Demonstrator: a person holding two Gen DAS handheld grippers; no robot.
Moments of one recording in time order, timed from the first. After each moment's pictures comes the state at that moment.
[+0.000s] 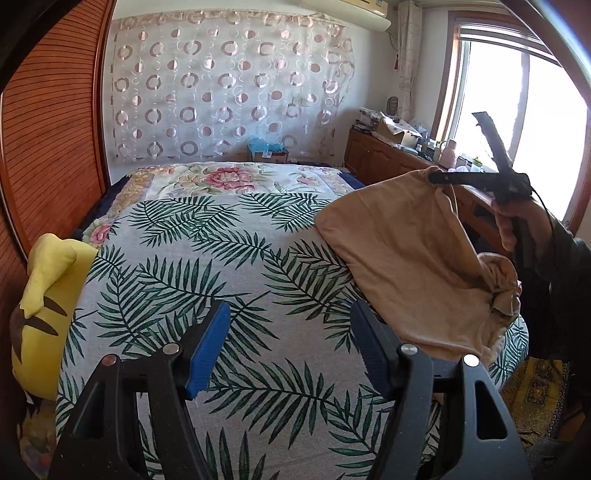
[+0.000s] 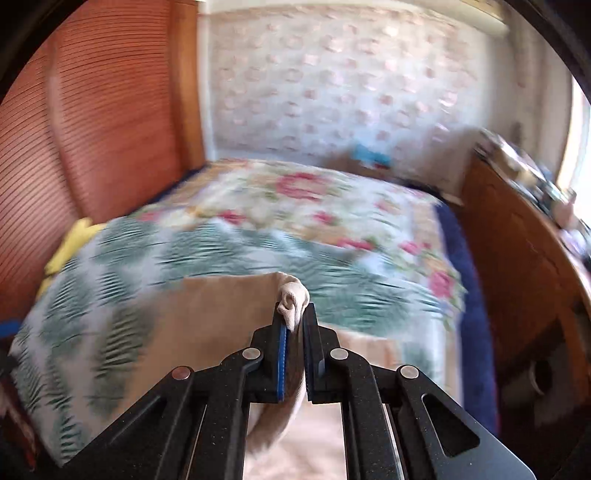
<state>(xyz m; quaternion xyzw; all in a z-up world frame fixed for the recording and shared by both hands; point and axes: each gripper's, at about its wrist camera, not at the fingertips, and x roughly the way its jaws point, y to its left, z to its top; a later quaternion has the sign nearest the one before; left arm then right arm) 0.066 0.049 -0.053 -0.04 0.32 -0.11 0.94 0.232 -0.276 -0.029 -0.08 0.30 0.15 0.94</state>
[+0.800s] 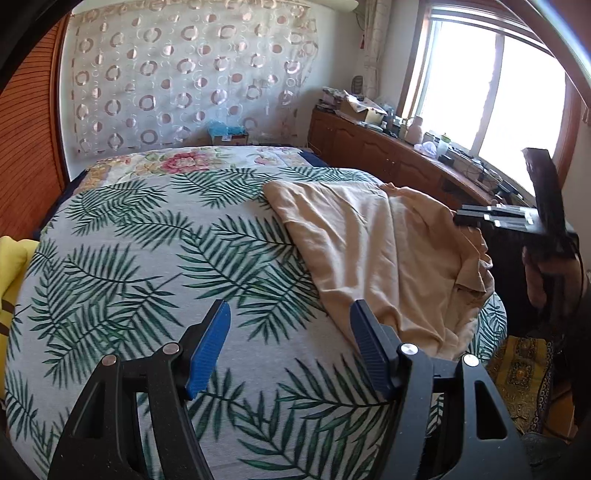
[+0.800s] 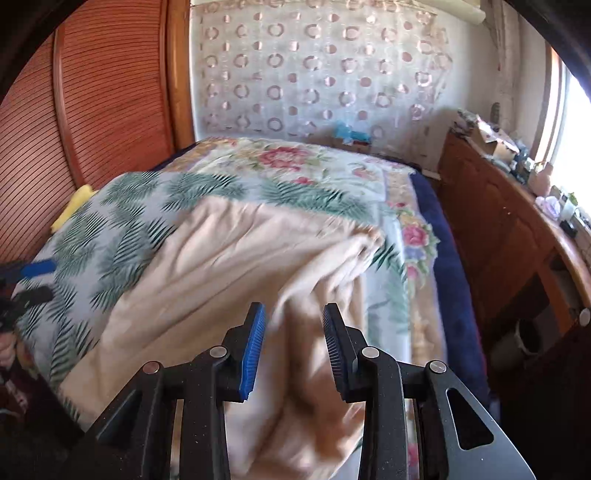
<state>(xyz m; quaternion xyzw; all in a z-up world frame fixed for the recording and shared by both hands) 0.070 -0.020 -0.071 -0.03 0.35 -0.18 0.92 0.062 -0.317 -0.078 -0.09 0.32 0.15 0.93</state>
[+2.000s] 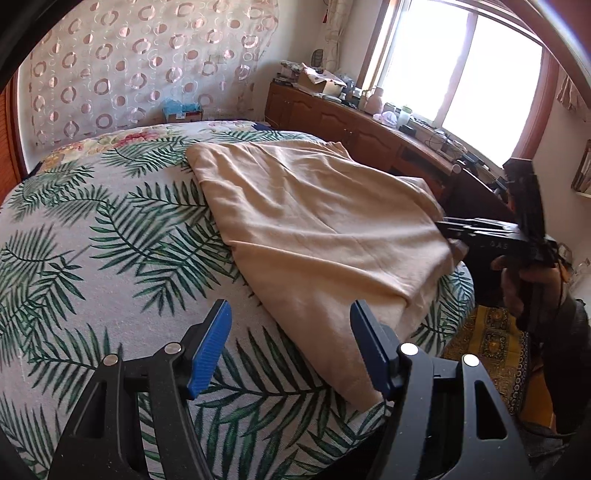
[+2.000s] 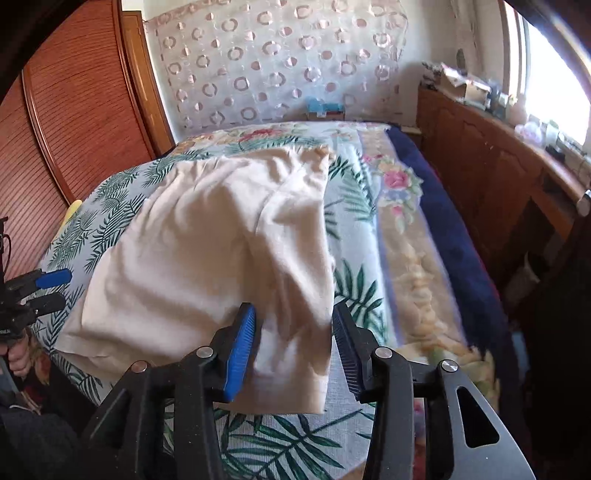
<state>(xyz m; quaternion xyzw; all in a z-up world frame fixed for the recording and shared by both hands) 0.058 -0.081 -0.091 -0.03 0.39 -0.26 0.88 0.032 -0.391 -0.128 0.01 0.36 0.12 0.92</state>
